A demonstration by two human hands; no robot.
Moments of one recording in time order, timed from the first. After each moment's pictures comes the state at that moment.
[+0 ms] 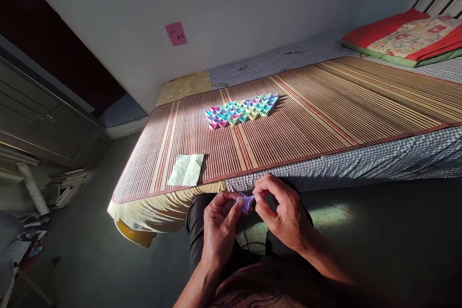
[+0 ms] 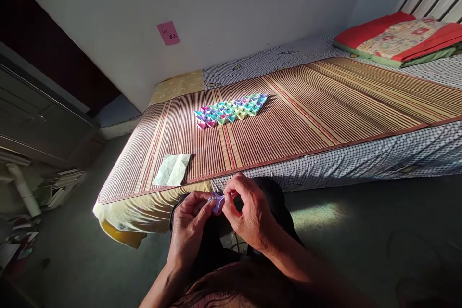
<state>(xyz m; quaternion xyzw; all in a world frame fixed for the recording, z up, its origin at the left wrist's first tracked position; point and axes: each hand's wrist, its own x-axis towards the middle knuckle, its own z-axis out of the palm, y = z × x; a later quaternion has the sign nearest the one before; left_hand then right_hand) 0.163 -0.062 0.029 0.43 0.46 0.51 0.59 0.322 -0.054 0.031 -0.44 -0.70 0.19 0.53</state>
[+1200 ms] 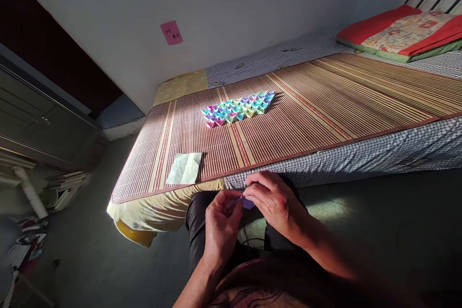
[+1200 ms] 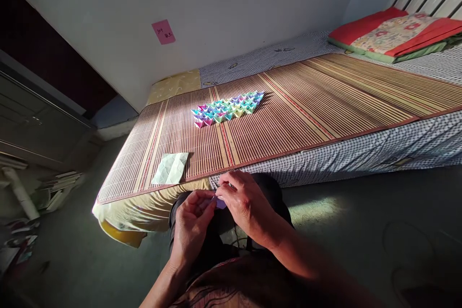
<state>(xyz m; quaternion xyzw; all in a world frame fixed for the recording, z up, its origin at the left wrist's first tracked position) 0.167 -0.066 0.024 0.47 0.49 0.50 0.54 0.331 -0.052 0.027 -0.40 -0.81 0.08 0.42</state>
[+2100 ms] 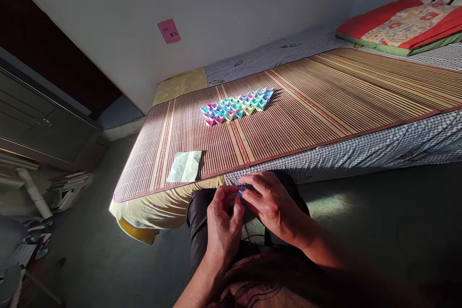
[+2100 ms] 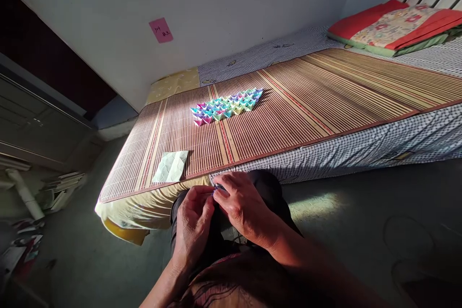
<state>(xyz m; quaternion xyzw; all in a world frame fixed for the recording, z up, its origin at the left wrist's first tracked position) 0.170 -0.073 0.033 0.56 0.55 0.45 0.43 0.327 -0.060 0.026 -0.39 -0.83 0.04 0.40</state>
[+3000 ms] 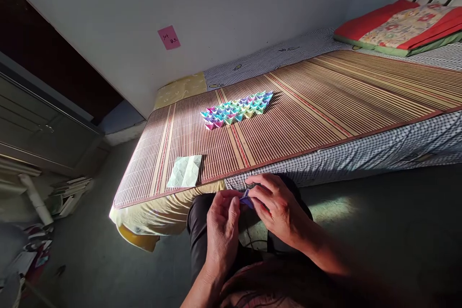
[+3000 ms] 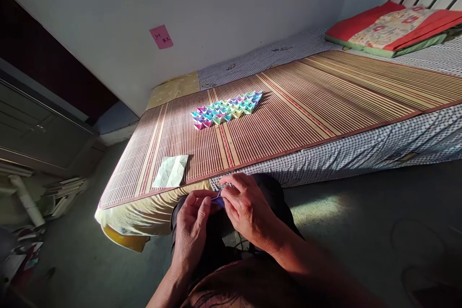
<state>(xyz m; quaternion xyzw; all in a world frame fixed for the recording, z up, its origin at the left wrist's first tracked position) 0.169 -0.071 0.033 0.54 0.52 0.48 0.46 0.330 -0.057 0.019 -0.43 -0.79 0.08 0.44</state>
